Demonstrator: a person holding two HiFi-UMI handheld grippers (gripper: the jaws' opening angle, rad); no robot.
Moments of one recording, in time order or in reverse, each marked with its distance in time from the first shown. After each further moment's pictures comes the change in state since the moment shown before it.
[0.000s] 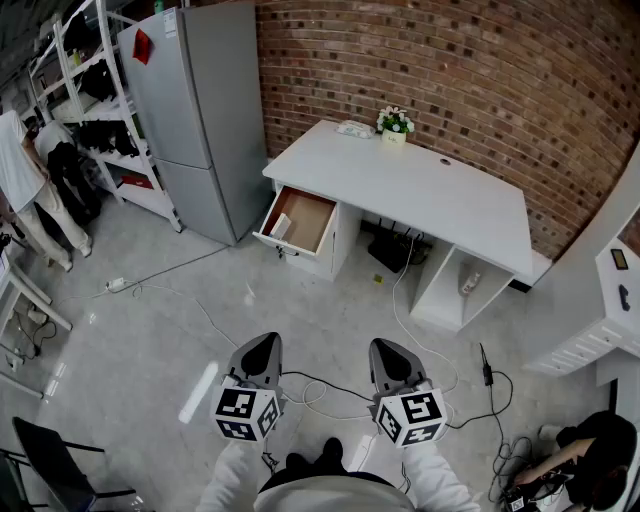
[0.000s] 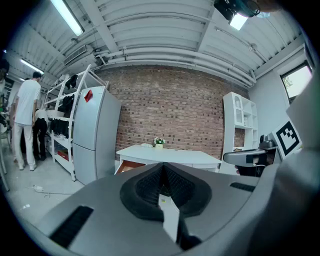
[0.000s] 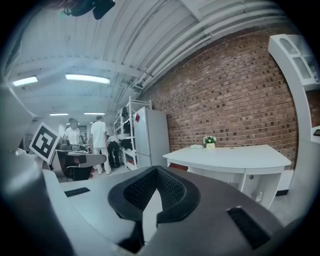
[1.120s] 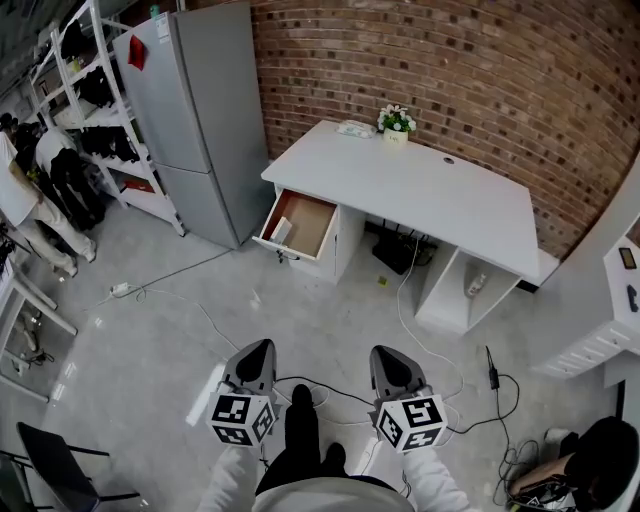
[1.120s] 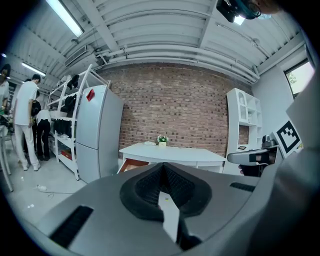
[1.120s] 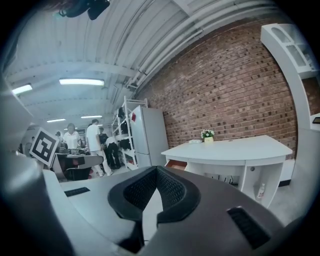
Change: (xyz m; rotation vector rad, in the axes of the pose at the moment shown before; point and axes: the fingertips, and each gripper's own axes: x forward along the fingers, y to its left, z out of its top) left arm 0.025 0.004 -0.008 0.003 0.018 0.043; right arm 0.014 -0.034 -0.012 0.071 0.021 0.005
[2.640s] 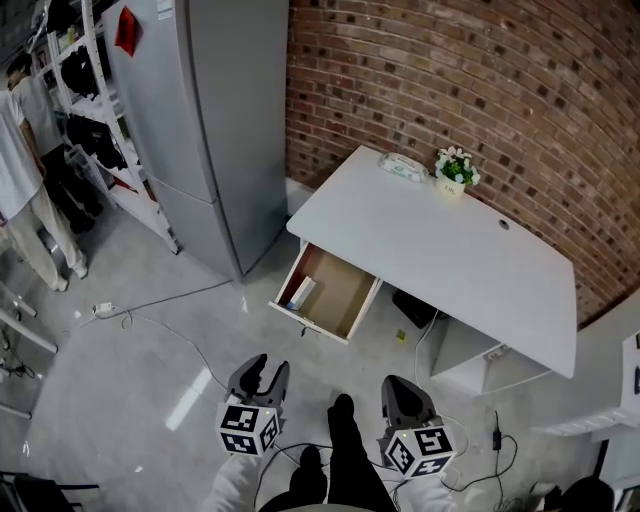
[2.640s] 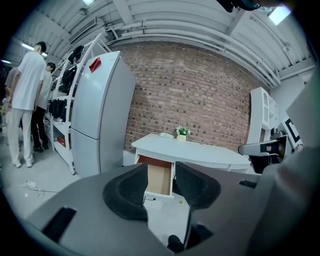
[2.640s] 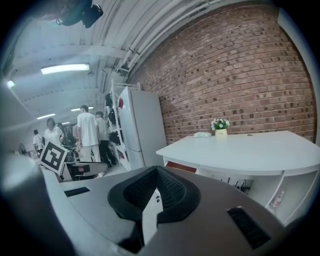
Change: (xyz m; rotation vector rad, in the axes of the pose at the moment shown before) left arm 0.289 0.263 0.000 -0.106 0.126 0.002; right arm 0.360 -0.035 0.052 0.021 0.116 -0.039
